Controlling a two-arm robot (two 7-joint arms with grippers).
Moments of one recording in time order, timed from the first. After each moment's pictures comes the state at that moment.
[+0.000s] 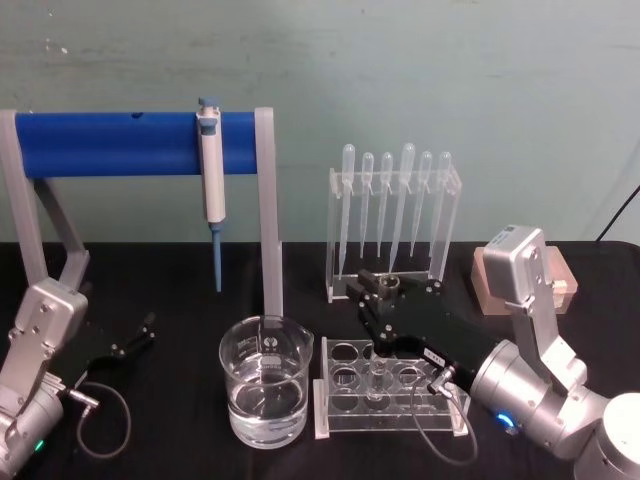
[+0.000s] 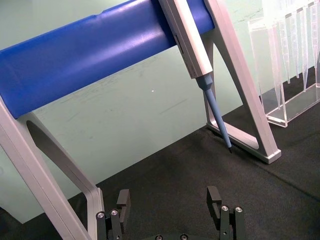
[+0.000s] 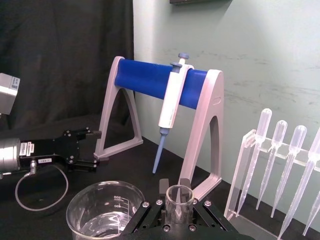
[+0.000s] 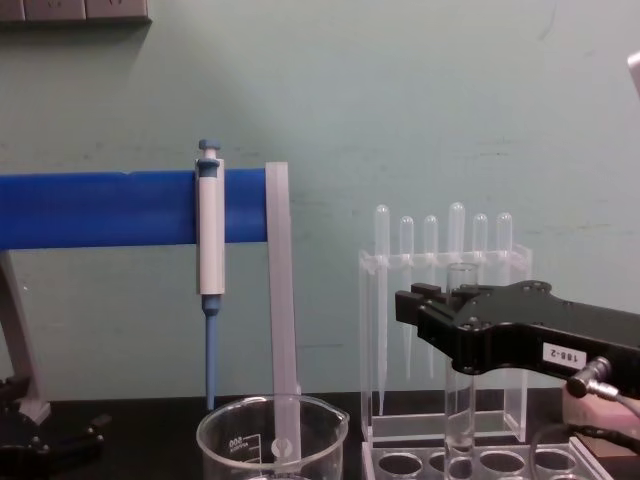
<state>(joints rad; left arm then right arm) -0.20 0.60 0.45 -1.41 -0.25 -0.12 0.03 0.20 0.39 -0.38 -1.64 0.31 0.00 0.40</state>
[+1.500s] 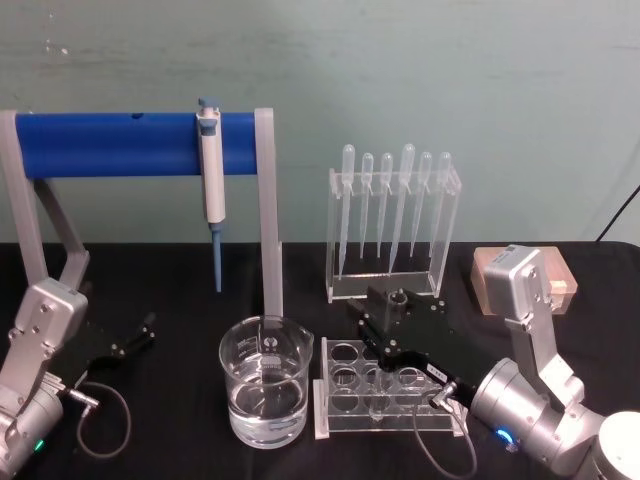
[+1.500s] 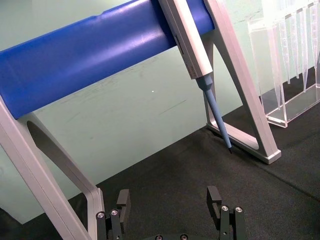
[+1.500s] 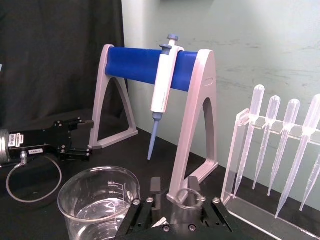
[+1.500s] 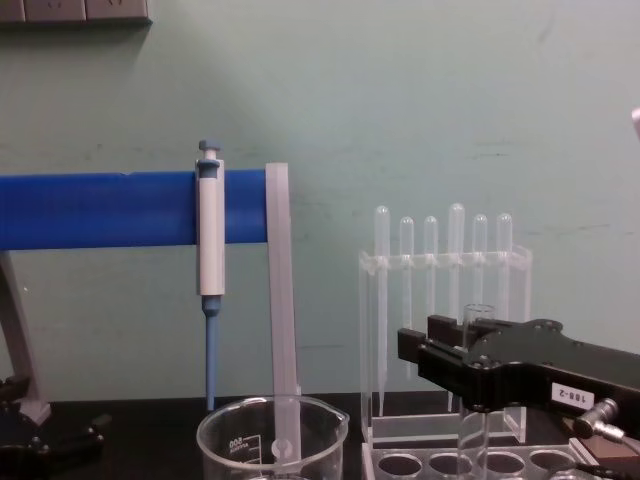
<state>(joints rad) -0.20 0.60 0.45 -1.41 -0.25 -0.12 0.03 0.17 0.37 -0.37 -1.59 0.31 -0.01 0.40</state>
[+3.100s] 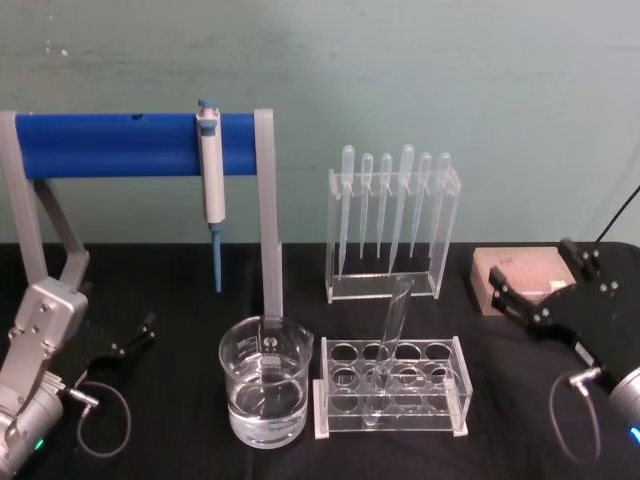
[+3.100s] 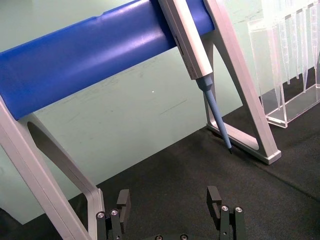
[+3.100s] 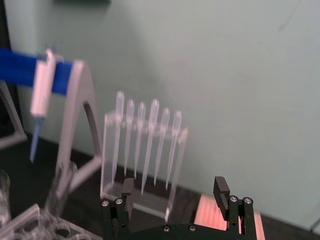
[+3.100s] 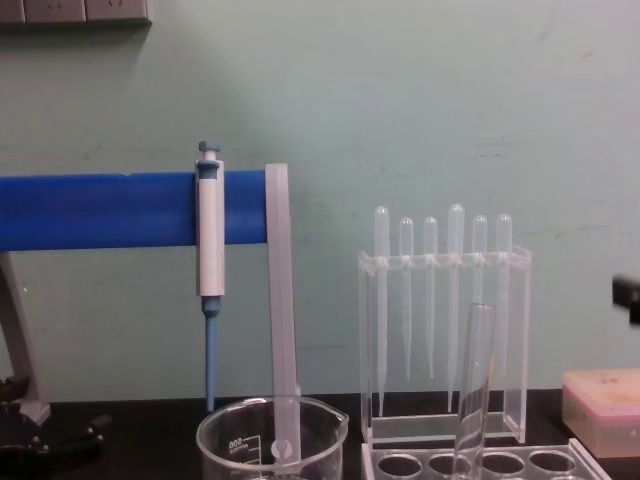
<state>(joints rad) -0.20 0.60 0.45 -1.41 -0.25 -0.12 0.03 -0.06 0.42 -0.09 -1.80 0.20 -0.01 0.17</state>
